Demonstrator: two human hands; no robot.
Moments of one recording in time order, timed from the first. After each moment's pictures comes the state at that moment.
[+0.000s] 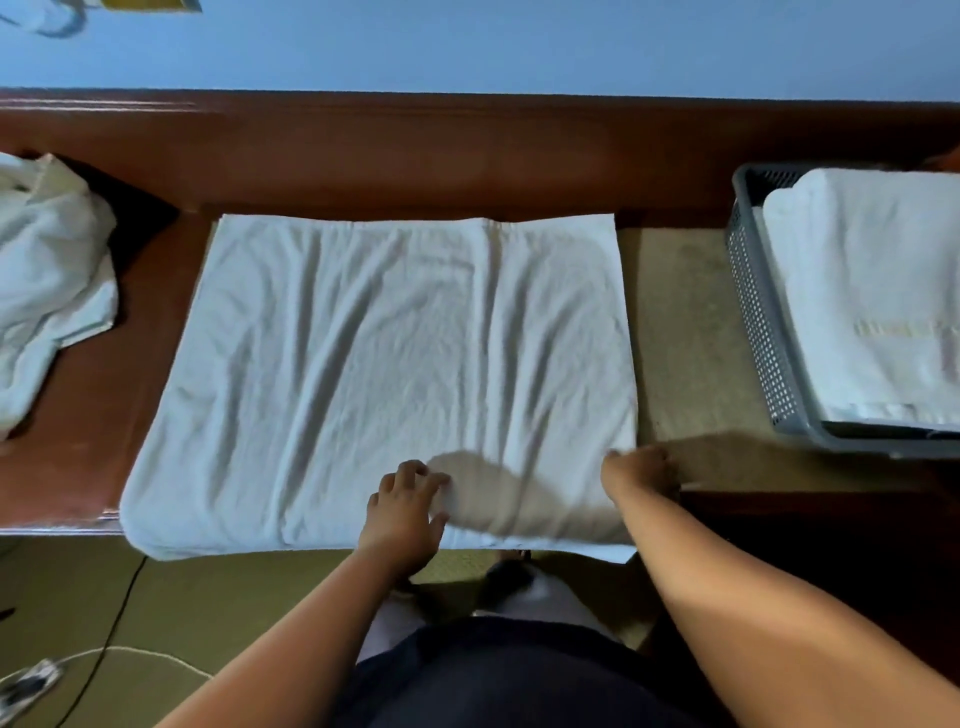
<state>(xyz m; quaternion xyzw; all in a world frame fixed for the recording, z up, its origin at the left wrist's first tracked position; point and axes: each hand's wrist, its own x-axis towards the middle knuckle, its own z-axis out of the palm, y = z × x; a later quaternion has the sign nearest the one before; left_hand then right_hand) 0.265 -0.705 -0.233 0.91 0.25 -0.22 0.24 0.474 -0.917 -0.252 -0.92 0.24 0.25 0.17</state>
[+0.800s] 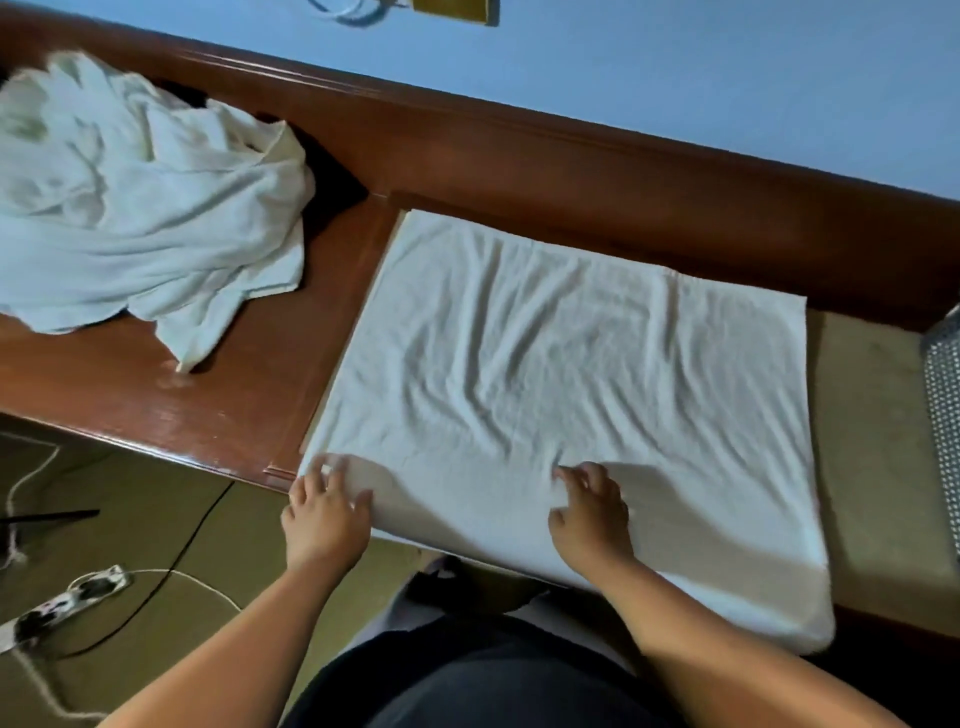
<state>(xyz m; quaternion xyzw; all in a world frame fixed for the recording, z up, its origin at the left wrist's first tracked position) 0.108 -0.508 -0.246 0.79 0.56 -0.12 0.22 0.340 -0.732 -0.239 -0.91 -0.31 0.27 0.06</state>
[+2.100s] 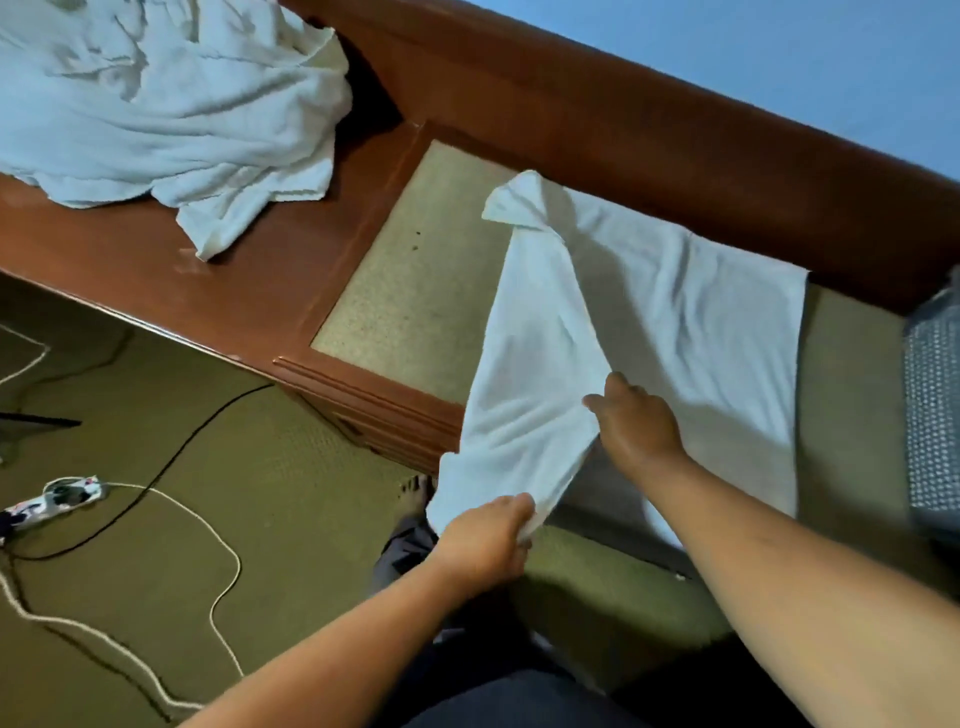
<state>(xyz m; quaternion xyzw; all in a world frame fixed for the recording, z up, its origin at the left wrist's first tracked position) 0.132 -0.694 -0.221 0.87 0.23 -0.14 0.41 0.368 -0.744 -0.191 -0.86 -0.47 0.14 -0.11</state>
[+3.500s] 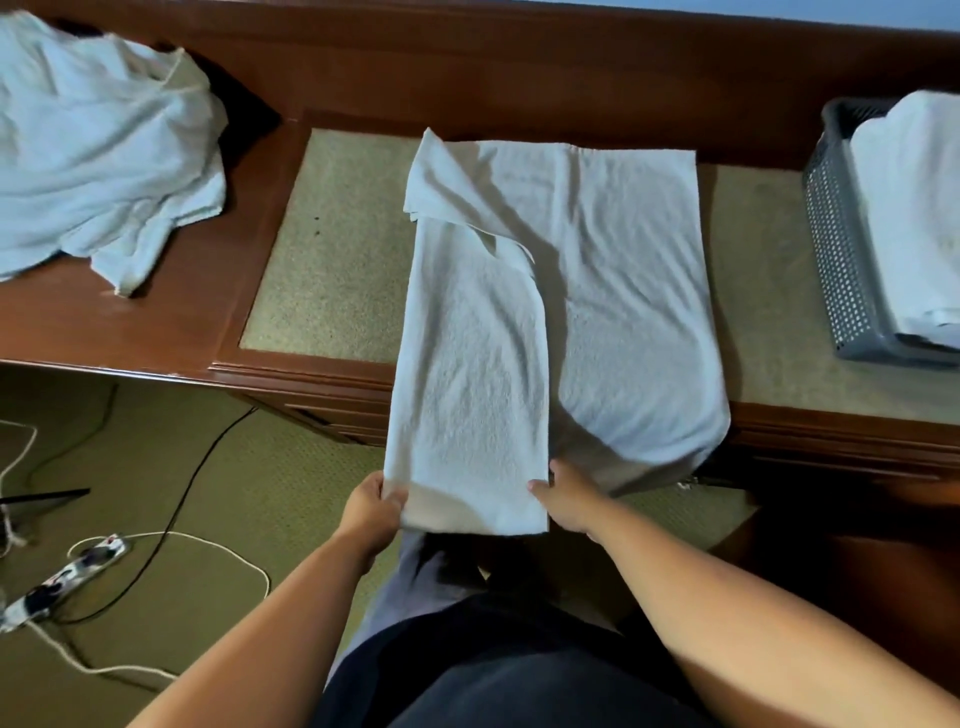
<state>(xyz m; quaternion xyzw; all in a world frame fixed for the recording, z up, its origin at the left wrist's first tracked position) 0.066 -0.707 -0.266 0.63 0.57 -0.10 0.52 0.261 -0.900 -0.249 -0.82 -0.10 0.52 0.23</state>
